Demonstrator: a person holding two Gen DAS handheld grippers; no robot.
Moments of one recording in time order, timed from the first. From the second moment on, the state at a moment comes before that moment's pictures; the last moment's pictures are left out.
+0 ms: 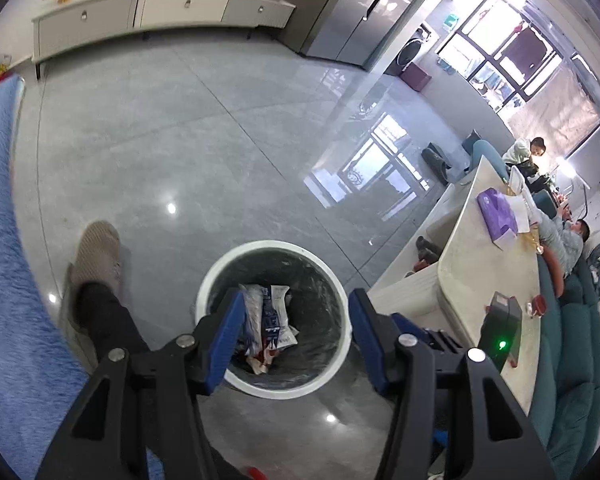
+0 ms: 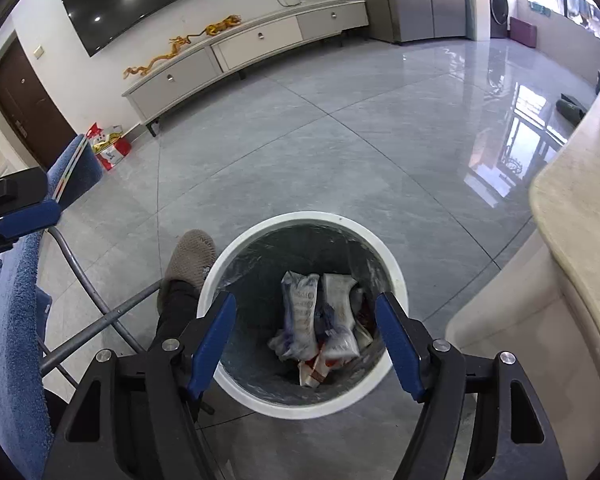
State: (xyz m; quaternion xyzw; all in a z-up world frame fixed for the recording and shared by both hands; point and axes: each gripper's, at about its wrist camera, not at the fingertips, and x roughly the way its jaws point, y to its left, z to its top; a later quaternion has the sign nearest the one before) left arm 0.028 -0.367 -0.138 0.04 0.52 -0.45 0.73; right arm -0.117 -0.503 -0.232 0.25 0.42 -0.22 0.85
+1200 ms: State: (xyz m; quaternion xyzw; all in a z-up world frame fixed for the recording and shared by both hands) left arm -0.047 -0.143 -0.007 0.01 0.28 -0.37 0.88; right arm -0.181 -0.378 -0.036 0.09 0.29 -0.23 0.92
